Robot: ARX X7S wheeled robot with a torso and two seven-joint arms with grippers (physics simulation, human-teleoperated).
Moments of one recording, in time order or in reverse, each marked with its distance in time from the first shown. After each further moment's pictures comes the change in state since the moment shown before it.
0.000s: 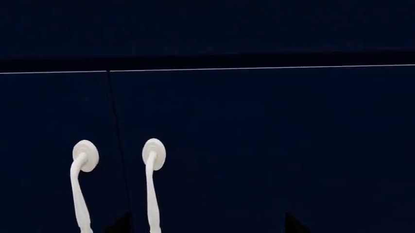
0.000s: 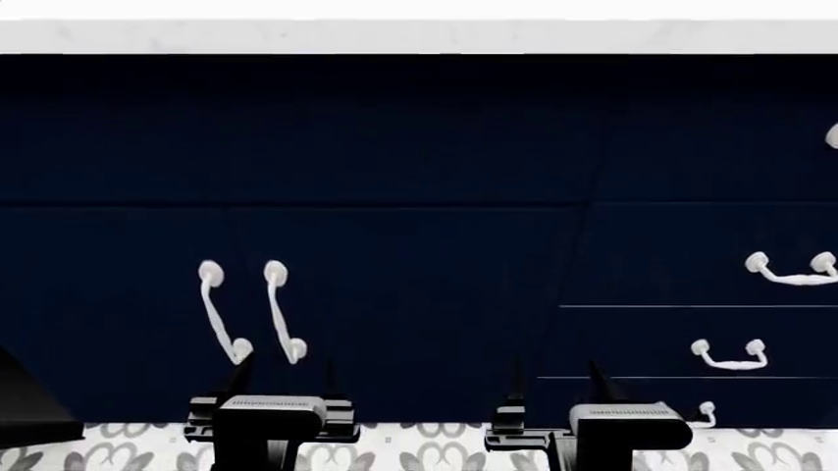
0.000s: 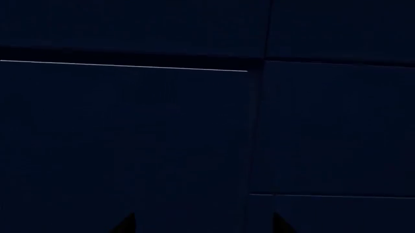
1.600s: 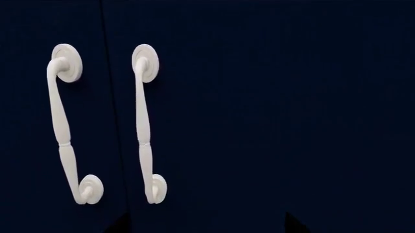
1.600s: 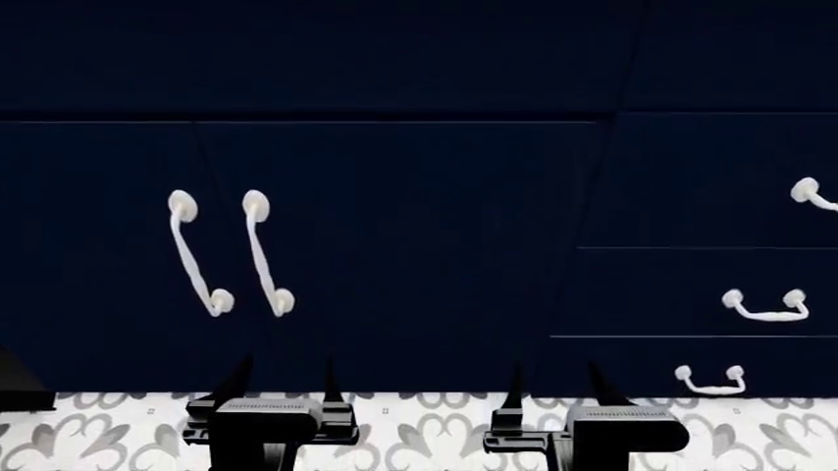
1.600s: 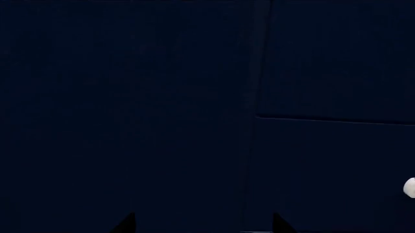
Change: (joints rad) left arm 0.002 -0.035 0.039 -0.001 -0.053 0.026 -0.032; right arm 0.005 0.032 -0.049 0.001 0.011 -0.001 0.059
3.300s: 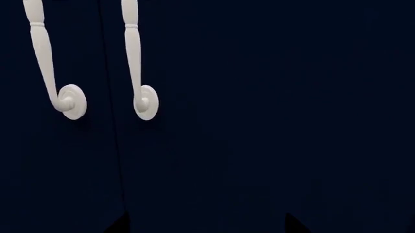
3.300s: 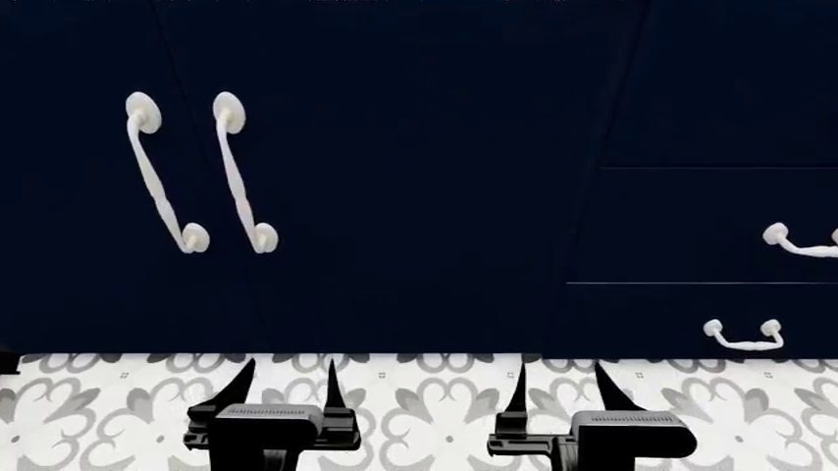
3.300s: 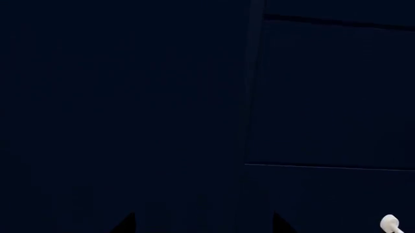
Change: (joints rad) left arm 0.012 -0.030 0.042 0.016 -0.036 0.012 -0.033; right arm -0.012 0.040 -0.034 -0.024 0.022 -0.006 0.050
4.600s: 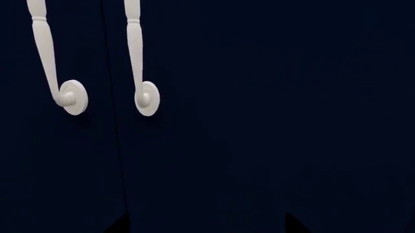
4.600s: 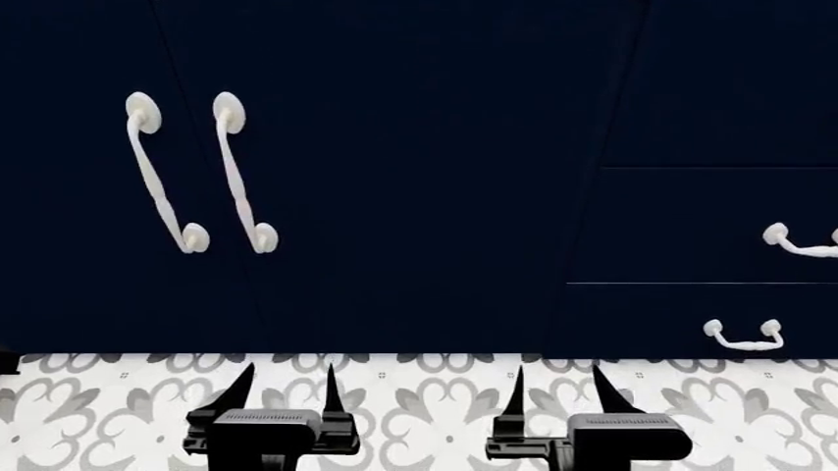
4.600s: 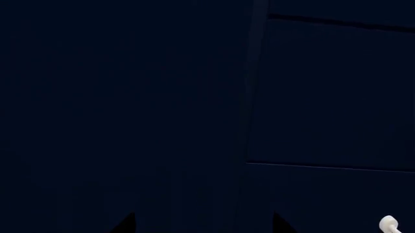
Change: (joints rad) left arm 0.002 -0.020 0.027 -0.022 -0.023 0.034 -0.019; right arm 0.003 0.019 -0.033 0.005 0.000 -0.005 0.029
